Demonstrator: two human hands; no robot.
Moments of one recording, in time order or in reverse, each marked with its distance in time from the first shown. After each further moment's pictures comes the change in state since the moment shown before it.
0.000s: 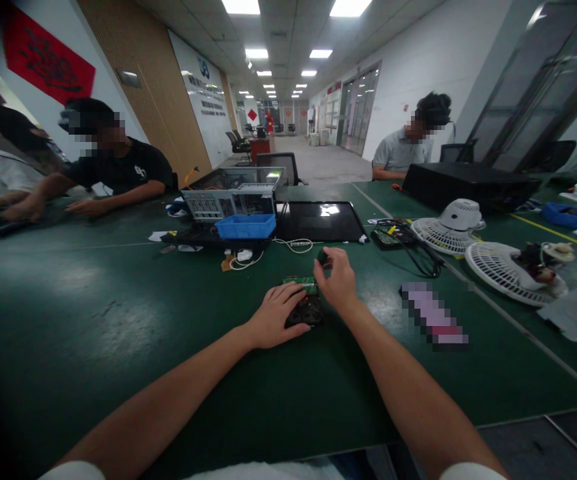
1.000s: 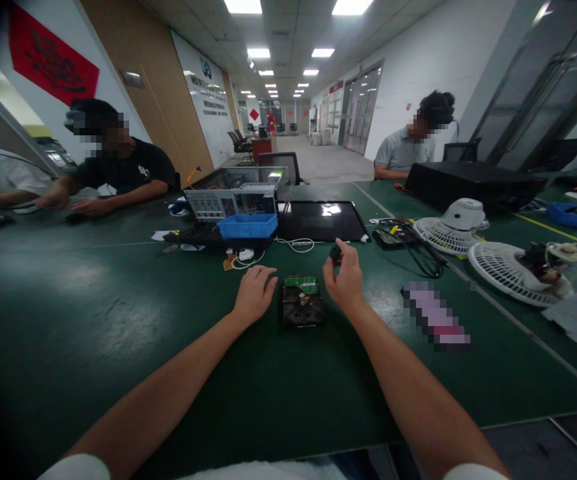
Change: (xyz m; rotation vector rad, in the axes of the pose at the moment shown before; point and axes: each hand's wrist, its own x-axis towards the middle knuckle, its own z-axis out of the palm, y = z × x) left_hand 0.002 -0.049 -0.012 0.110 0.357 -0.382; right_hand 0.004 0.005 -0.010 -0.093 0.022 0.024
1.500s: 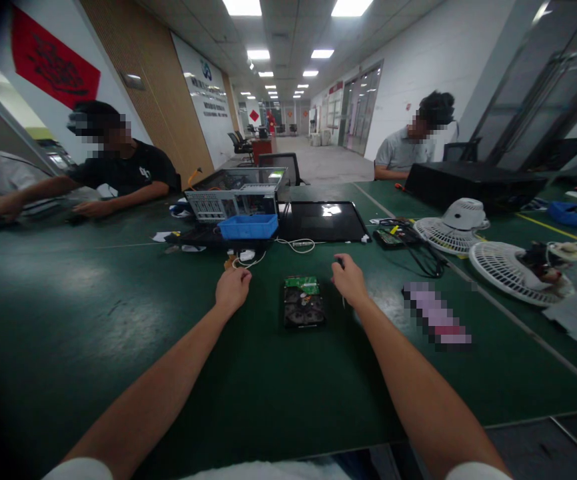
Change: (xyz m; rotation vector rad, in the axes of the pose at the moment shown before) left_hand 0.016 -0.072 0.000 0.170 -0.072 -0.371; right_hand 0.001 0.028 0.006 0.138 -0.348 0.616
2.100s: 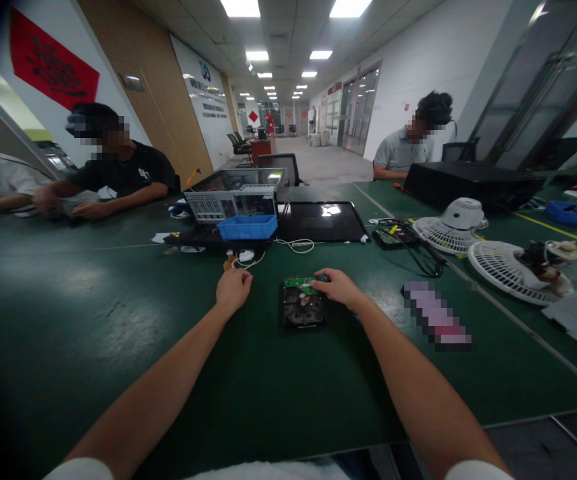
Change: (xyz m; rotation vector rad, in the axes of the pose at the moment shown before) left_hand 0.001 0.000 0.000 0.043 0.010 0.052; right_hand -0.015 -0.012 0.002 0.097 -0.547 0.166
